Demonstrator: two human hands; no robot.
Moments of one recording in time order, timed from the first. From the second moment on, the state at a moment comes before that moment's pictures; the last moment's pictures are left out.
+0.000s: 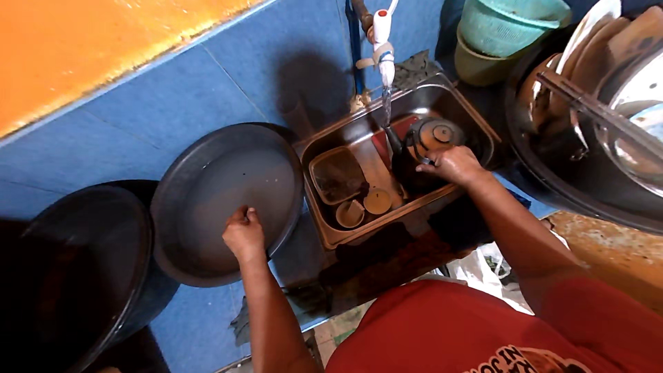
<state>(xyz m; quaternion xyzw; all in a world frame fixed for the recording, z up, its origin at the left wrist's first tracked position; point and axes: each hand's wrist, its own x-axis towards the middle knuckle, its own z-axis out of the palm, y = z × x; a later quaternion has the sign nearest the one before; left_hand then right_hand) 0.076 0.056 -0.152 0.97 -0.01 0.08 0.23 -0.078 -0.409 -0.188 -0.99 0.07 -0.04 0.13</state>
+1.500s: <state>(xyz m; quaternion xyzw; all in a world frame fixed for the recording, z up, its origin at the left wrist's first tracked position) 0.077 0.054 -0.149 0.97 -0.01 0.07 0.22 -0.077 -0.407 -0.192 -0.99 0.08 -0.03 0.13</state>
